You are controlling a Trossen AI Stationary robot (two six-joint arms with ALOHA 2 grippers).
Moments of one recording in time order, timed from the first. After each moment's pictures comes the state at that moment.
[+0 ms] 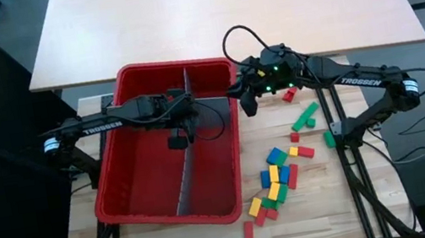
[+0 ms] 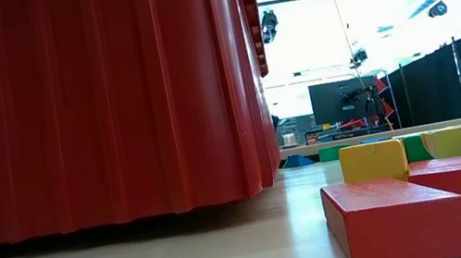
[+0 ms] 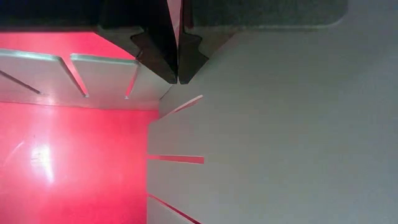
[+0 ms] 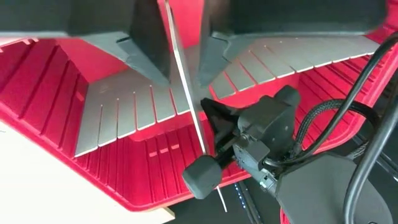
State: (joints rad) left arm 0.18 1.58 1.48 -1.09 -0.31 0.38; right arm -0.30 1.37 1.40 -0.44 -0.11 0.25
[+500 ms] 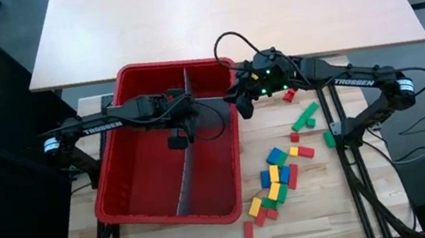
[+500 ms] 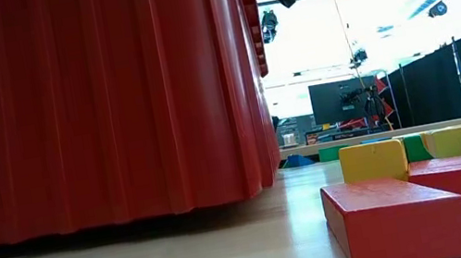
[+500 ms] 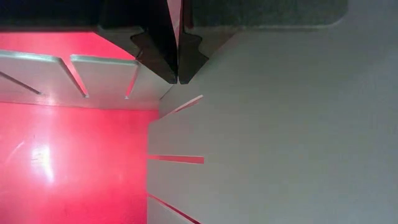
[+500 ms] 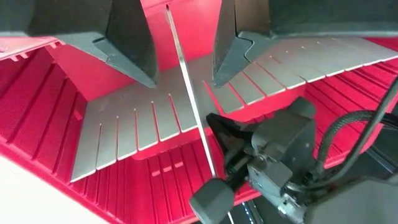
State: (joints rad) left arm 0.18 1.58 1.48 -1.09 -0.30 0.38; right arm -0.30 1.41 1.40 -0.46 -0.11 0.27
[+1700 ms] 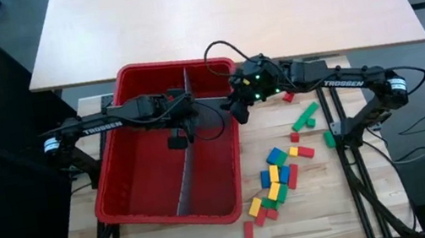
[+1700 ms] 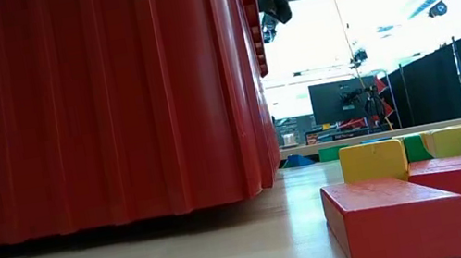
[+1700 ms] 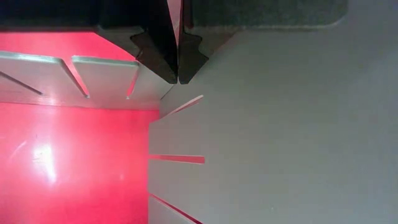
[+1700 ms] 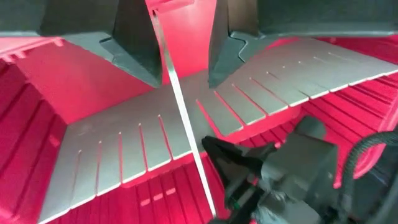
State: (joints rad) left arm 0.18 1.58 1.48 -1.09 -0.30 0.38; right arm -0.30 1.48 1.39 -0.46 -0.17 0.30
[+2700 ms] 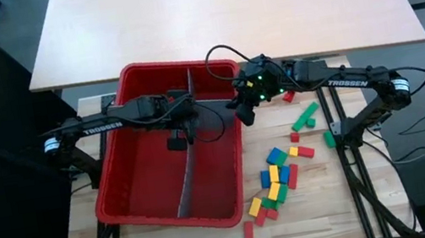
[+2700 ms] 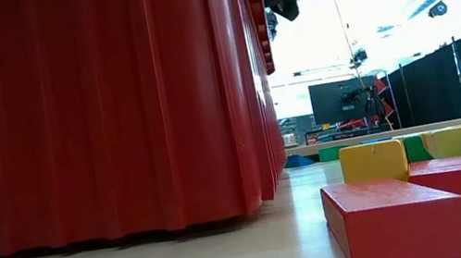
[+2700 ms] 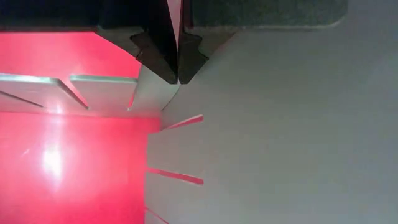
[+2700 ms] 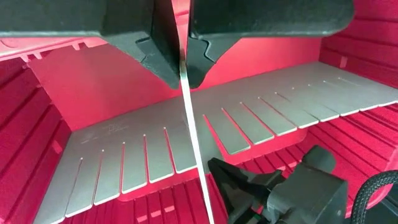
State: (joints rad) left arm 0.18 1.58 1.48 -1.12 -0.29 0.39; right arm -0.30 1.45 1.40 -0.58 -0.18 0.23
